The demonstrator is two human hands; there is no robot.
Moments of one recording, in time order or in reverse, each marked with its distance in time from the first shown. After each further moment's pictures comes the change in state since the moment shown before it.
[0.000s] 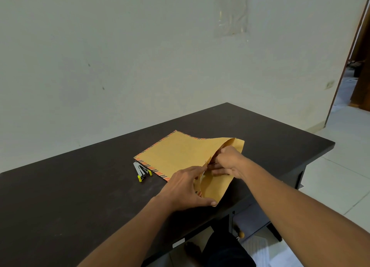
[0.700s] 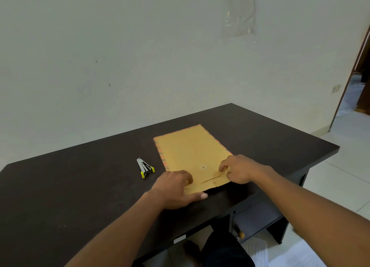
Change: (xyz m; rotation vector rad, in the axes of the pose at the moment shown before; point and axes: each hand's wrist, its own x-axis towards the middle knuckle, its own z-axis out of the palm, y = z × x) left_hand -0.014 -0.018 -0.012 0.228 -0.218 -0.245; right_hand -0.009 0.011 -0.037 -1.295 -0.187 -0.232
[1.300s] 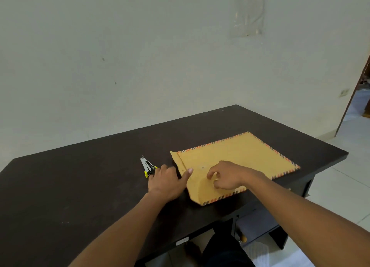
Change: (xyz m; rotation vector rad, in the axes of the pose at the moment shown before) left_hand 0.013 -0.019 0.013 -0.137 0.197 -0.449; right_hand -0.002 -0.051 -0.001 0.071 -0.087 -0.105
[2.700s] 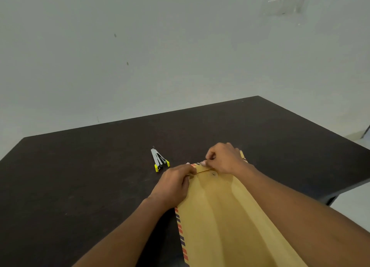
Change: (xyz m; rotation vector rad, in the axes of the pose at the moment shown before) left_hand 0.018 -0.044 0.032 -0.359 0.202 0.496; right_hand 0.099 -0.020 0.011 0.107 0.405 -0.001
